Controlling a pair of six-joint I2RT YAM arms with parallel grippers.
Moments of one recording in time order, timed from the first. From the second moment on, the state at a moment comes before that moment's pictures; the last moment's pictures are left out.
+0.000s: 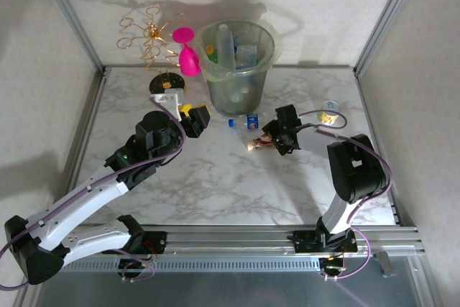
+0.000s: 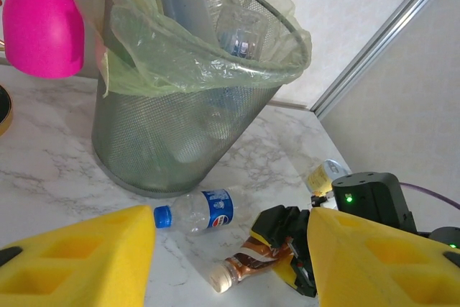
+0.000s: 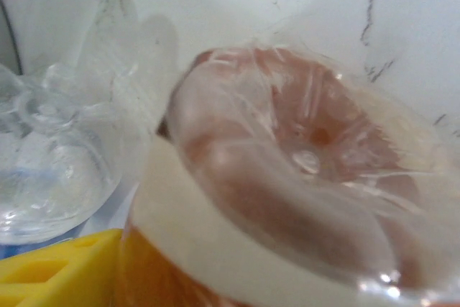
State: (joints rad) left arm -0.72 1.01 0.96 -0.15 -0.28 -0.53; right arm 0.38 1.73 0.93 -0.22 -0.05 1.19
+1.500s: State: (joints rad) left arm -0.72 0.84 0.83 -0.19 -0.59 -0.43; right arm 0.39 1.81 1.99 -0.45 0.05 0.49
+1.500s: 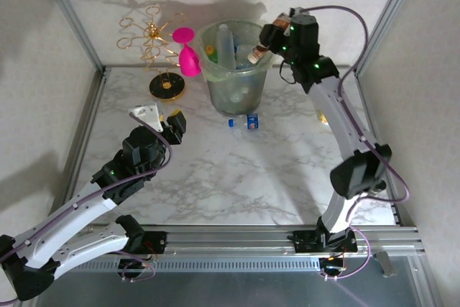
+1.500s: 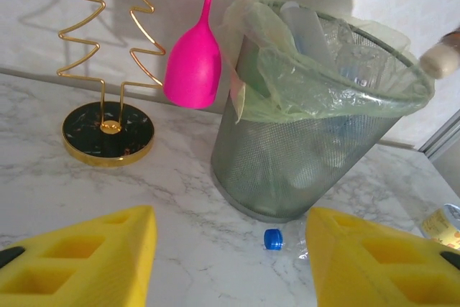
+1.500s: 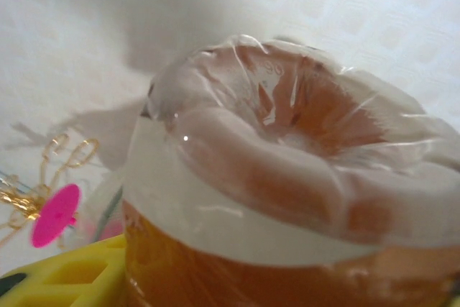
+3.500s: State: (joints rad) left arm -0.72 0.85 0.83 -0.19 -0.61 -0.42; right arm 0.59 2.22 2.39 -0.38 0.00 0.16
